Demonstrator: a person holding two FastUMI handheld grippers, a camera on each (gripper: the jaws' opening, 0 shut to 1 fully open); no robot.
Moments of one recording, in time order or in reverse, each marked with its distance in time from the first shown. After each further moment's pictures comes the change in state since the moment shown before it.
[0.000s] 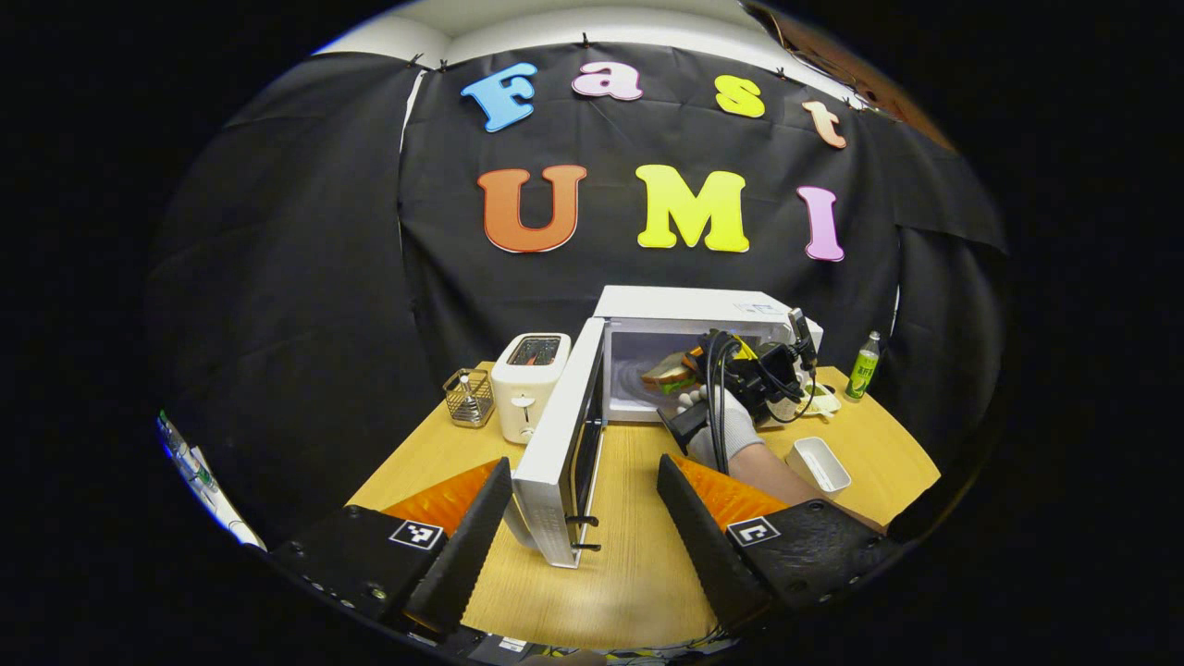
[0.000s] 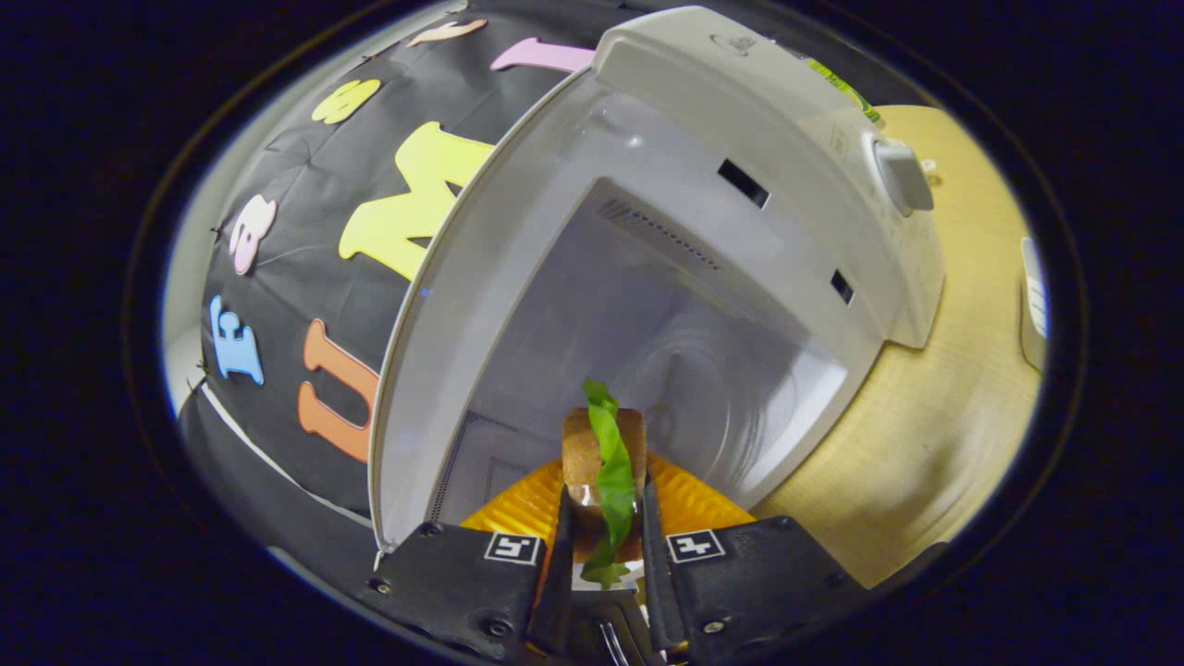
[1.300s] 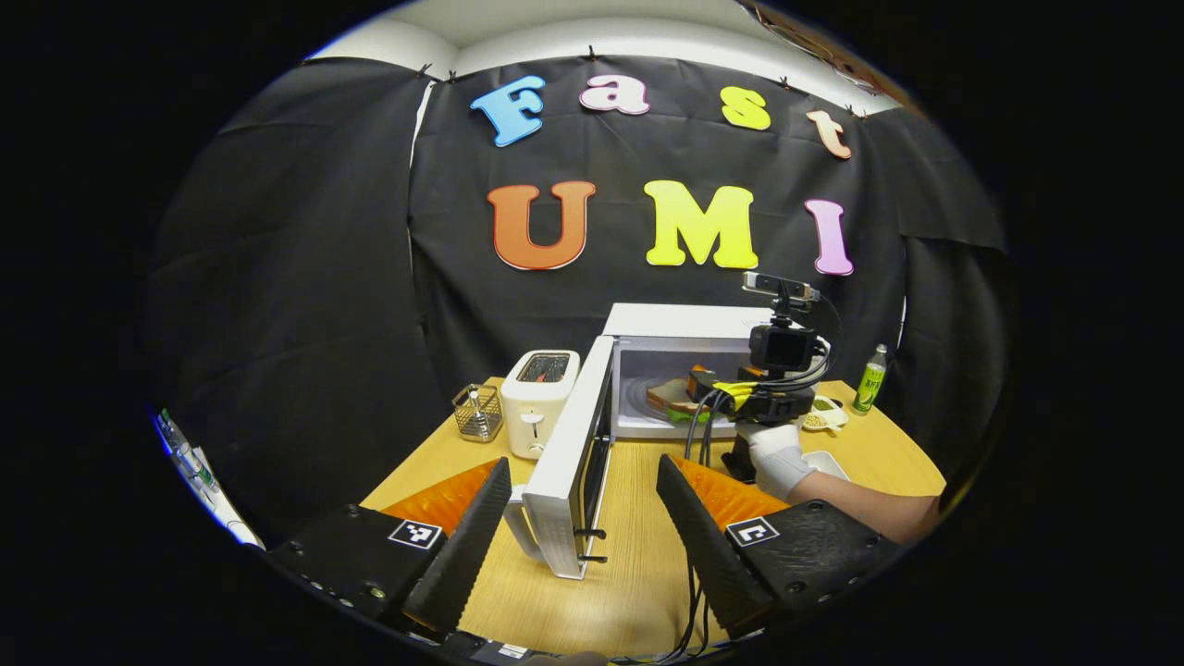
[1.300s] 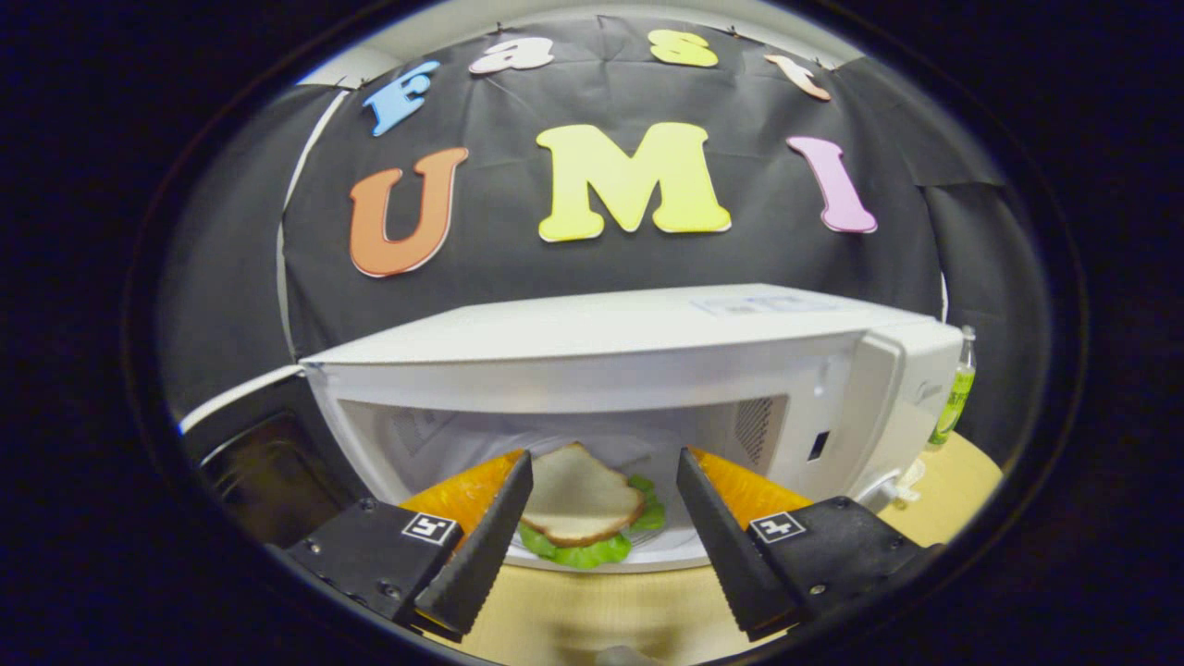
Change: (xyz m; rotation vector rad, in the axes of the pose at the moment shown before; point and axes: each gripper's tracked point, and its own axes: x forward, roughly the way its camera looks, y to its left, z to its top) left arm -0.001 0.005 0.016 0.001 -0.079 0.027; right arm -0.052 0.025 0.046 -0.980 -0.097 -0.026
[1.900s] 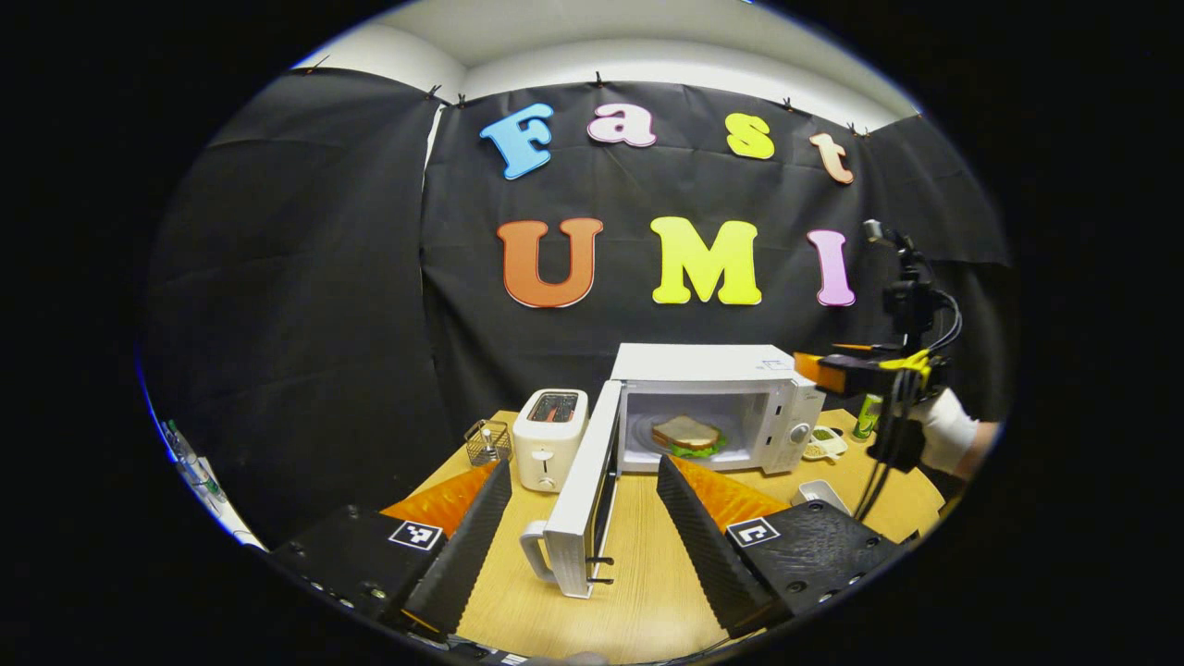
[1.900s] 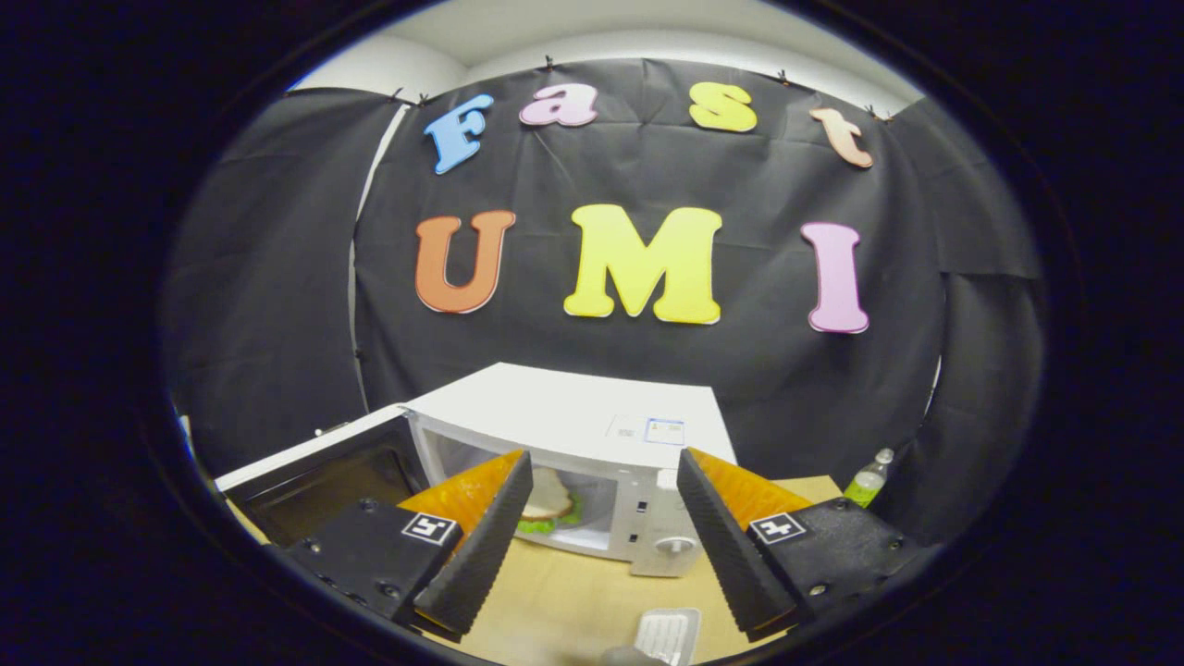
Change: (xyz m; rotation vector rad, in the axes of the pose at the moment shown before) left arm -0.011 0.007 0.043 -0.011 -0.099 0.017; right arm -0.167 -0.086 0.117 -0.151 -0.029 0.119
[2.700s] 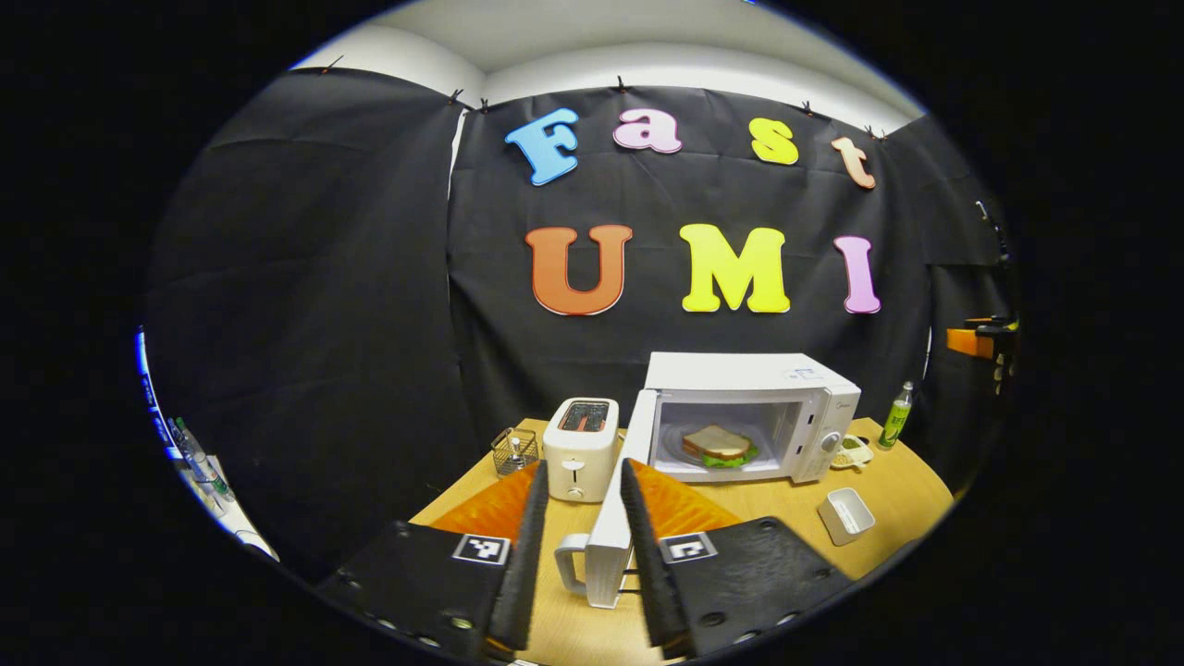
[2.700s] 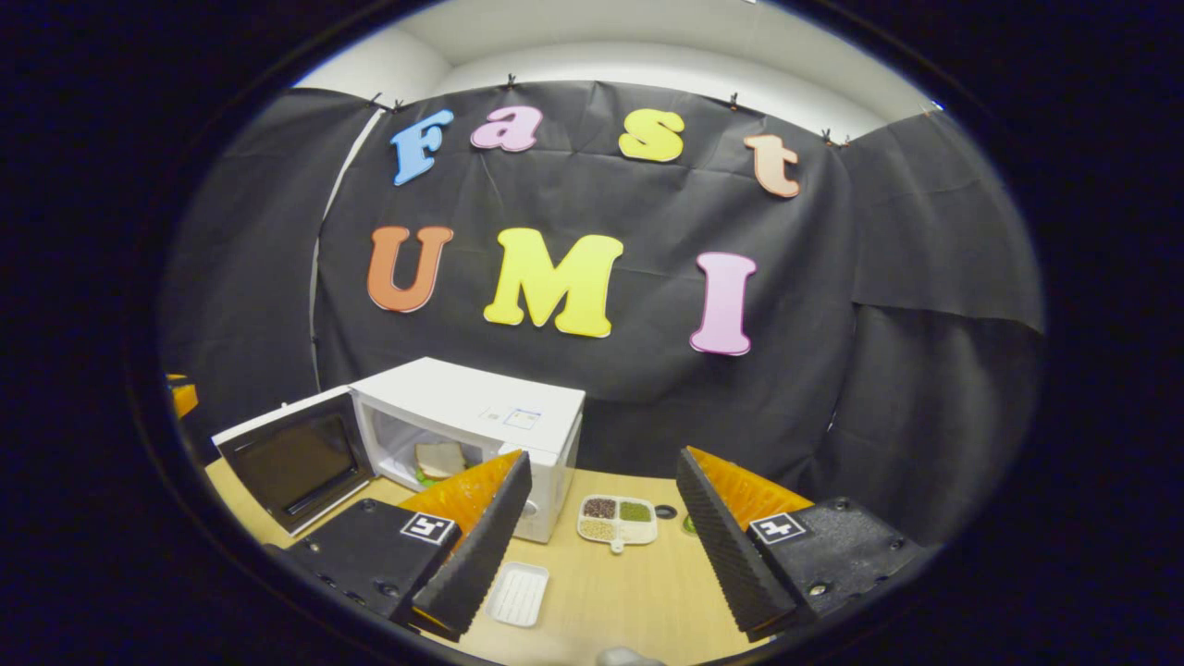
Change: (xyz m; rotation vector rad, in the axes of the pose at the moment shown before) left arm 0.009 0.039 -0.008 -0.002 -0.018 0.105; right arm -0.131 -0.144 0.024 -0.075 0.006 -0.166
